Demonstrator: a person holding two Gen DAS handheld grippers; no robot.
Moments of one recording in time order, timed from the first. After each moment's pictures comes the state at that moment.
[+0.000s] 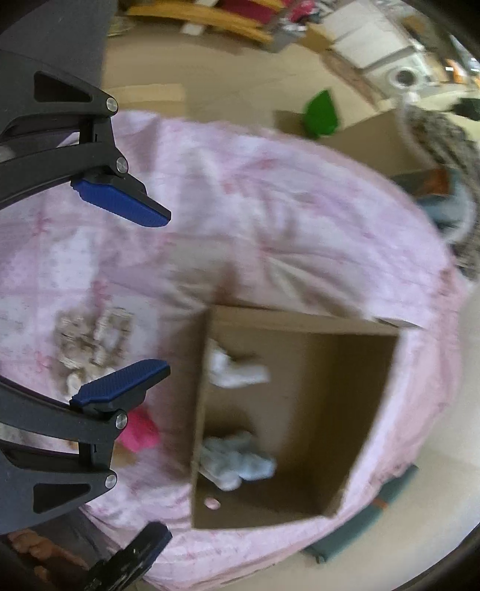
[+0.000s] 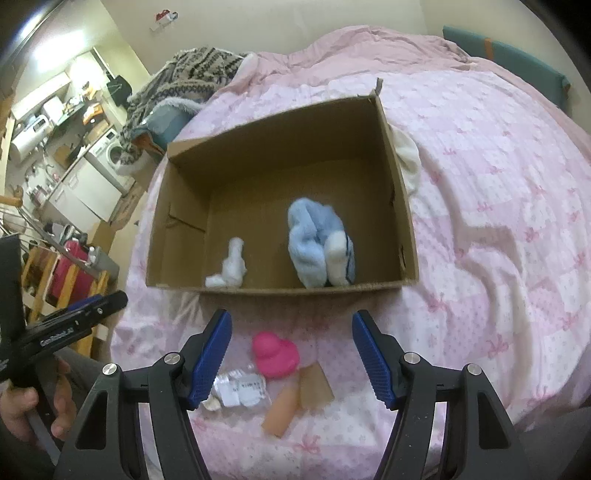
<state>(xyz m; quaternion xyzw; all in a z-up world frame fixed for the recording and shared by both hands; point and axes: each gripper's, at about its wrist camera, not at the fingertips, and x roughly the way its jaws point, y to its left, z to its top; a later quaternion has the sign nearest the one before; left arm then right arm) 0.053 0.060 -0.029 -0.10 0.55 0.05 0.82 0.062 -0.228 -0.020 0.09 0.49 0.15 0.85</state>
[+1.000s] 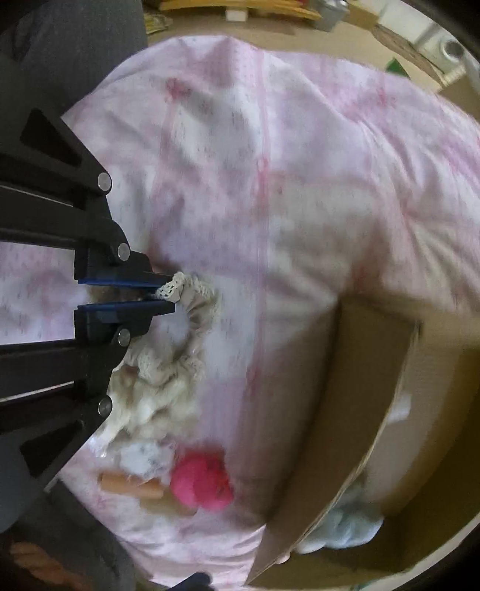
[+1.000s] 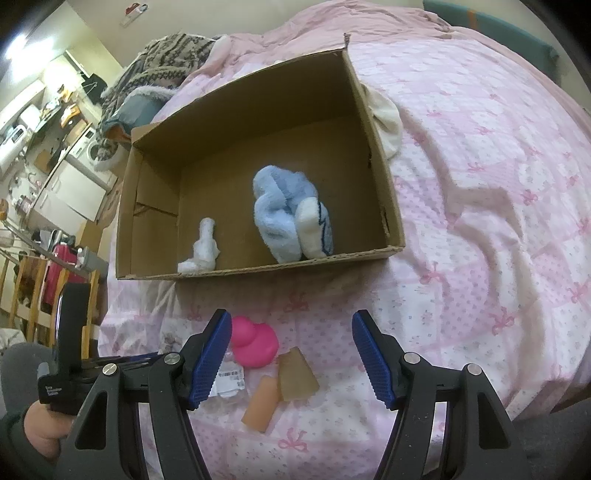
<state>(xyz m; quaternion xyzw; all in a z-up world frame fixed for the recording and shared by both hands) 0.066 0.028 -0.127 -0.11 0.68 0.04 0.72 0.073 -0.238 -0.046 0.11 0.53 0.12 0.83</state>
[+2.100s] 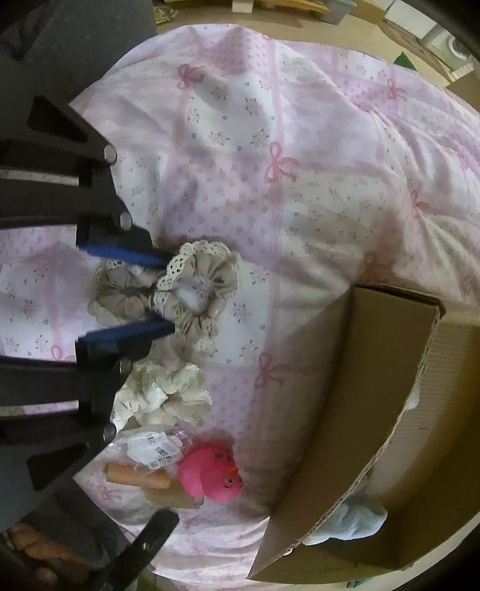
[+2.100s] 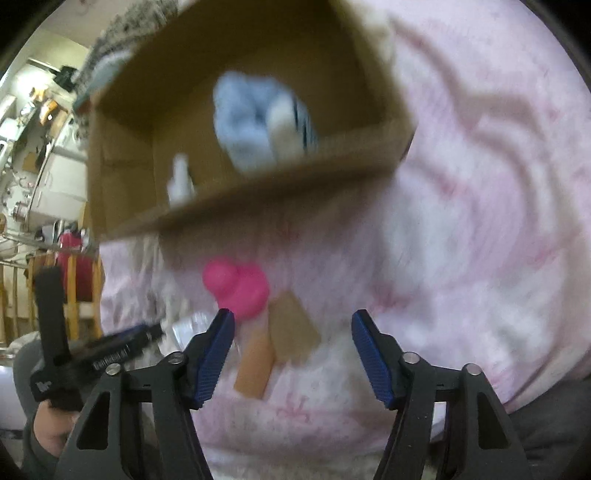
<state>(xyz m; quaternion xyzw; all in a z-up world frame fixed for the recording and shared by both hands) 0.070 0.005 -0.140 -0.12 0.69 0.01 0.71 0.082 -0.236 -0.107 0.14 0.66 0.14 0.72</state>
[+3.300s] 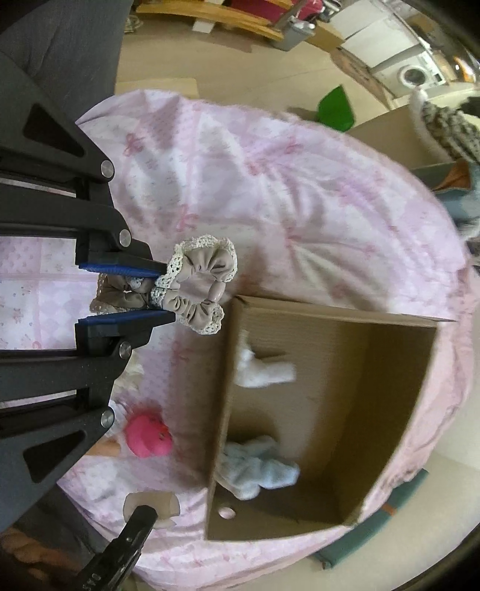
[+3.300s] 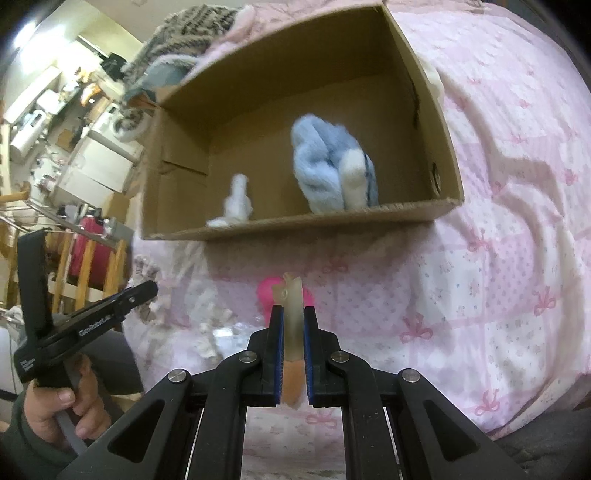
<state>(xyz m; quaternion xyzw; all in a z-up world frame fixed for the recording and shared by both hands) 0.053 0.042 -0.042 -0.09 0.54 0.04 0.83 0.071 -0.226 -0.053 0.13 0.56 0.20 0.79</state>
